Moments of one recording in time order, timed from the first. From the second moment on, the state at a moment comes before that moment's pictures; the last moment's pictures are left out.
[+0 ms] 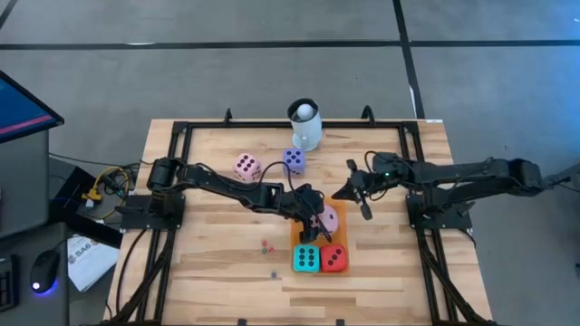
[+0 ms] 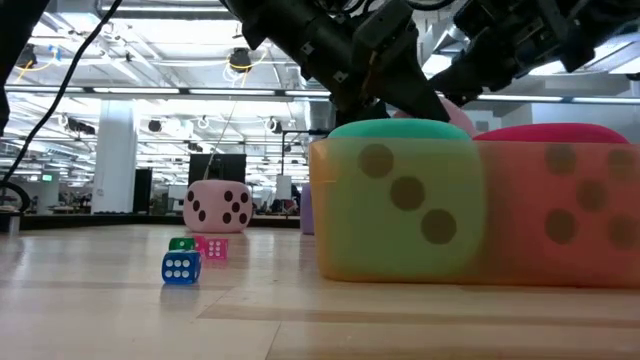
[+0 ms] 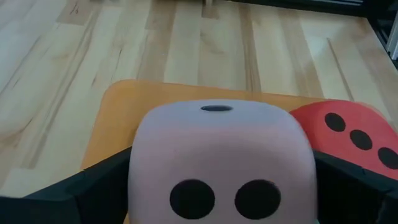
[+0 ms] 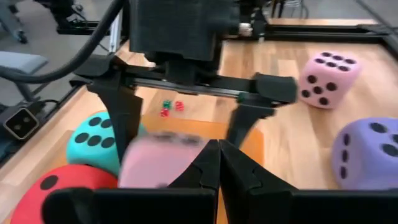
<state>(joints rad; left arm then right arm) -0.10 1.97 1.38 -0.06 -0.07 -0.16 -0.13 1.02 0.53 0.08 -0.32 -0.09</state>
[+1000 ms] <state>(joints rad) -0.08 1.85 1.37 -0.26 -0.05 -0.16 -0.09 0.93 0.56 -0.05 -0.28 -0.11</state>
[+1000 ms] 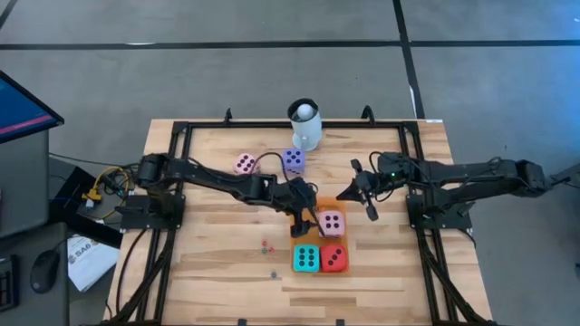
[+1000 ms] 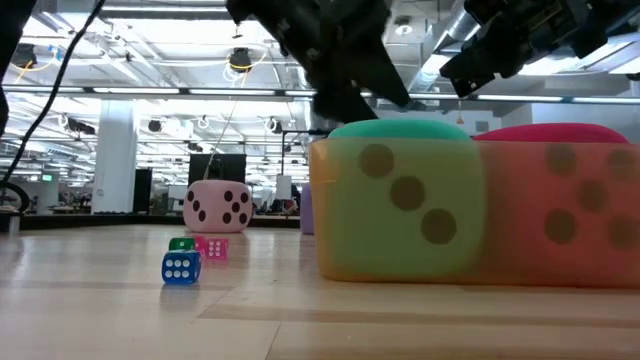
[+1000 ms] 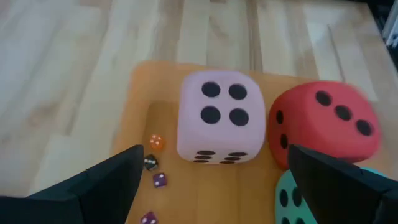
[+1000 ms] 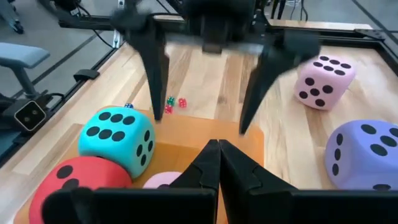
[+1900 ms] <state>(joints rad) 0.01 1.18 0.87 -0.32 -0.52 -0.53 -0.08 0.94 0.56 -0.01 -0.24 -0.11</state>
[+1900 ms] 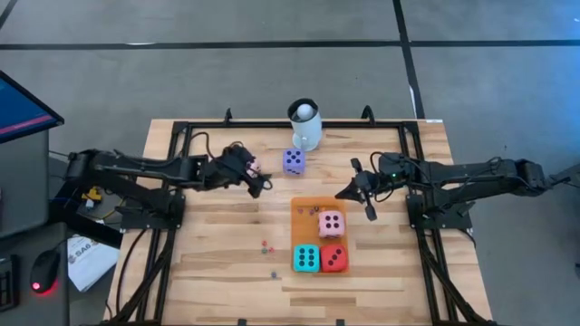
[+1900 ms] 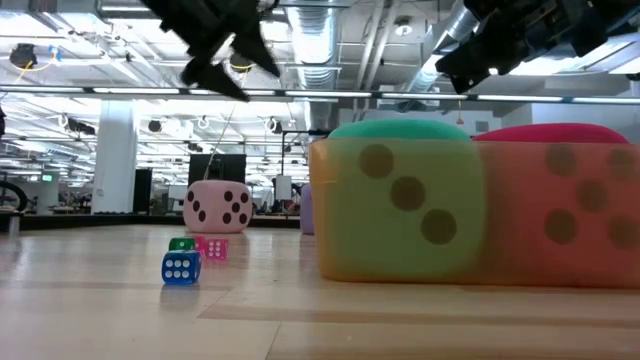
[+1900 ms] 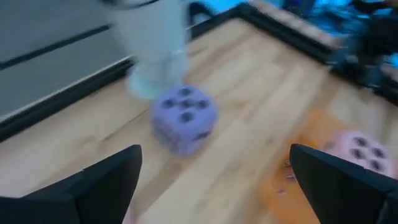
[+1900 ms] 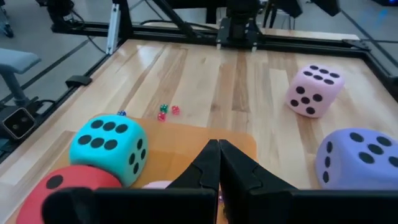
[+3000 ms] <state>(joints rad) 0.29 1.29 0.82 -0.45 -0.40 -0.56 -0.08 0.94 0.56 0.02 -0.15 -0.14</state>
